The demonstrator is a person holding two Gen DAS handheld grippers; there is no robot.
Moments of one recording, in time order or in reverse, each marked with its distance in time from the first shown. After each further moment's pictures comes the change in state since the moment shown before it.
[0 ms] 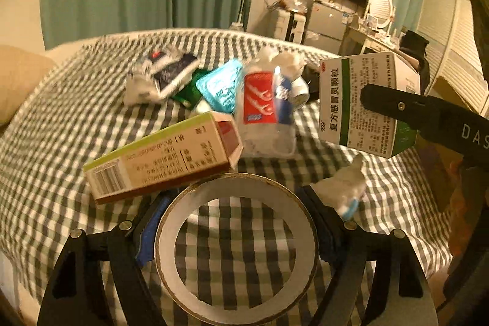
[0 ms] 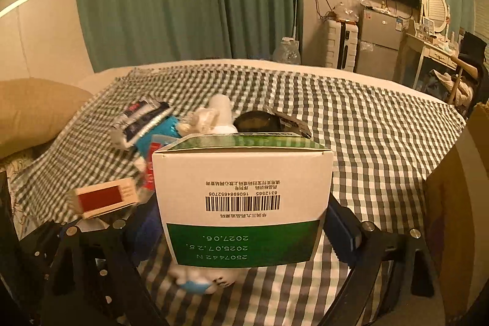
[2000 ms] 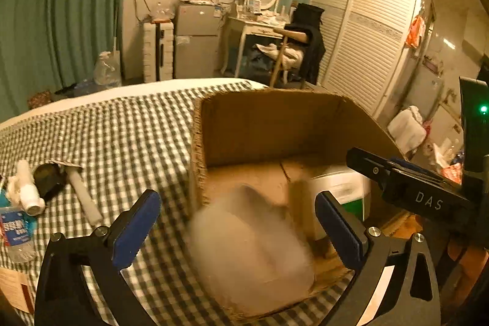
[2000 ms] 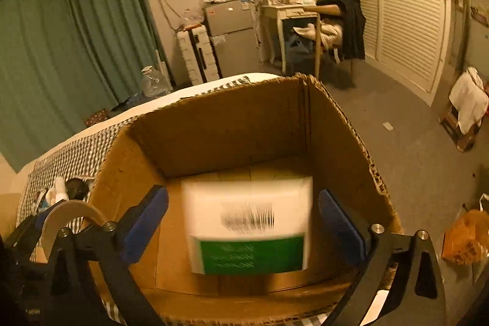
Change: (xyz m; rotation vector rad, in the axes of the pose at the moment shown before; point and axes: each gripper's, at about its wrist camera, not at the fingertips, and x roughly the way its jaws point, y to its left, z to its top) left arm -0.033 -0.342 0.080 0.283 0.007 -0.381; right arm -0.181 -0.330 -0.026 0.464 -0.026 -0.364
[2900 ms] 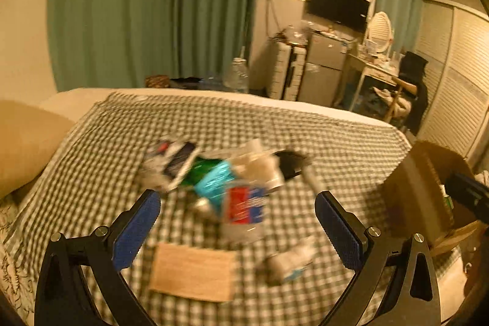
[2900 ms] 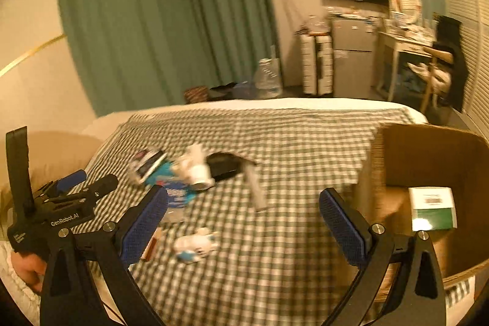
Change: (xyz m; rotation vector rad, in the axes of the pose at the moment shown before) left arm -0.162 0.287 -0.079 -0.265 -0.108 0.427; right arm -0.047 0.270 -0.065 -0.355 -0.006 0.399
